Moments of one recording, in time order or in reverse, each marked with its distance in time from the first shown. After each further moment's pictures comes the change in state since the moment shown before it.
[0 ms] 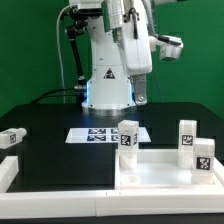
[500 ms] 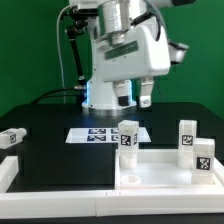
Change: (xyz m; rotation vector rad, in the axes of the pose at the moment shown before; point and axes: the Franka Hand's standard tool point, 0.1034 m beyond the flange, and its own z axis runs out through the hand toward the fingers) arm 0.025 0.012 0.004 -0.004 0.019 -0.489
